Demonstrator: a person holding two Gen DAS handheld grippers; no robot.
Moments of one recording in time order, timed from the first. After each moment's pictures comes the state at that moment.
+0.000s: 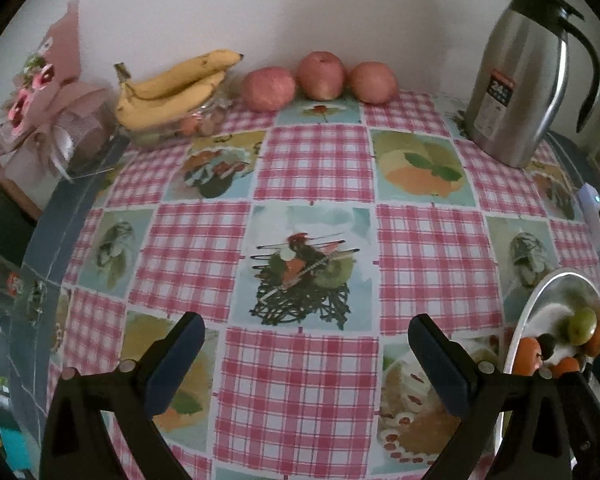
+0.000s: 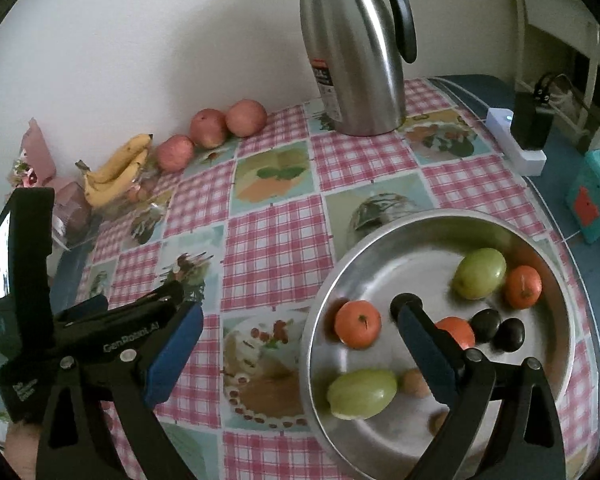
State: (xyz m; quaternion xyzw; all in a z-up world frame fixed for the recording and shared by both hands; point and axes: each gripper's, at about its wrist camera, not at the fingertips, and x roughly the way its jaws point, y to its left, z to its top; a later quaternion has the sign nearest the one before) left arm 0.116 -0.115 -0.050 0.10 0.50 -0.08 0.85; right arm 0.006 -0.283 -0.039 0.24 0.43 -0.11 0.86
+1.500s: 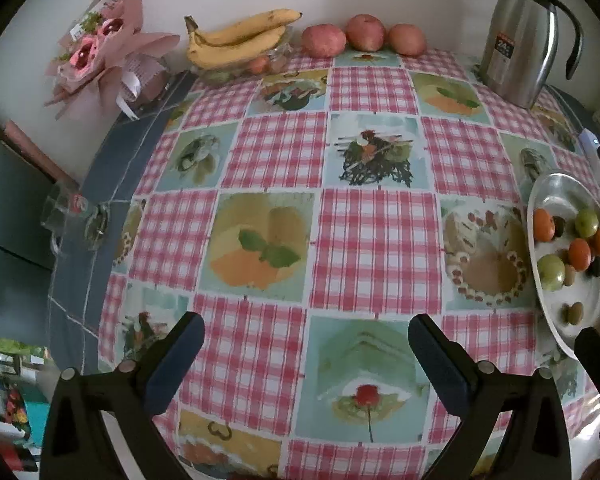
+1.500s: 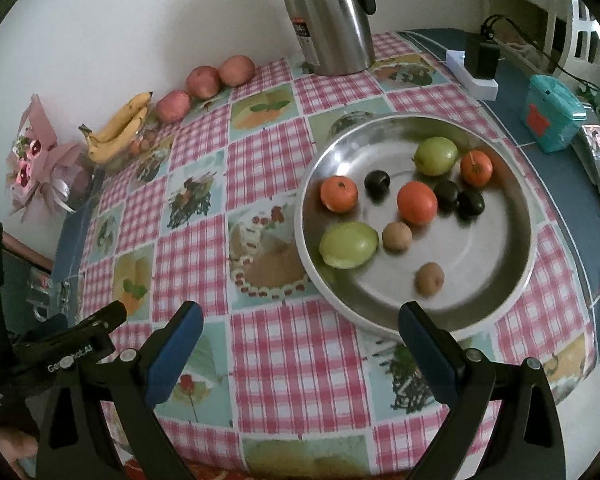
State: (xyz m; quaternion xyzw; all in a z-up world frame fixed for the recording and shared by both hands) left arm 0.015 -0.031 -0.029 0.13 0.55 -0.05 0.82; right arm -0.080 -0.245 -0.029 0.26 0.50 -0.12 0.82
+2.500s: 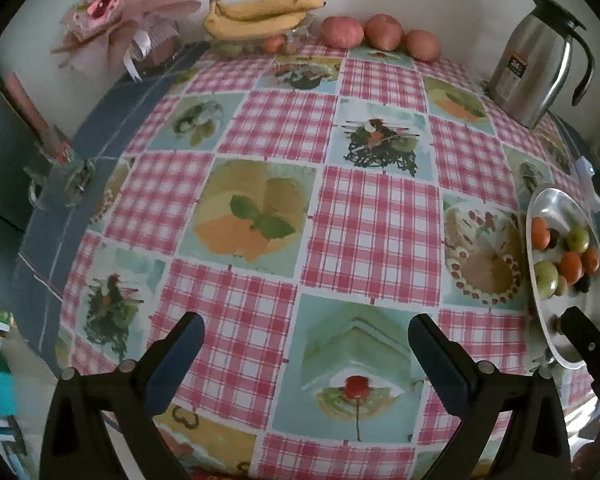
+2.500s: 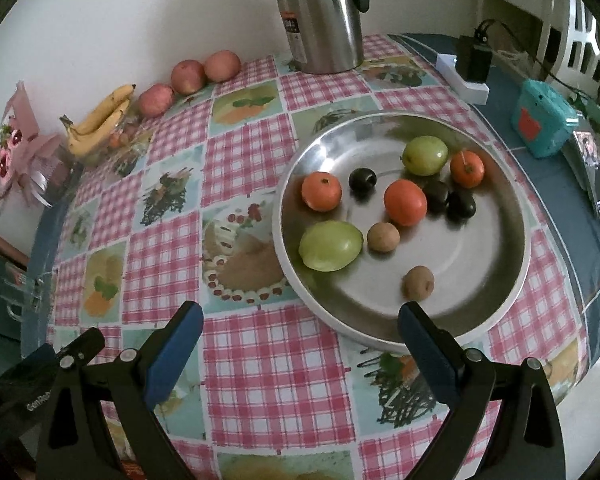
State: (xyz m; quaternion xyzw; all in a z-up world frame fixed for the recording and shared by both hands) left arm 0.006 -0.007 -0.051 0.05 0.56 -0.05 0.82; right arm -0.073 -0.242 -0.047 0.23 0.50 -0.15 0.82
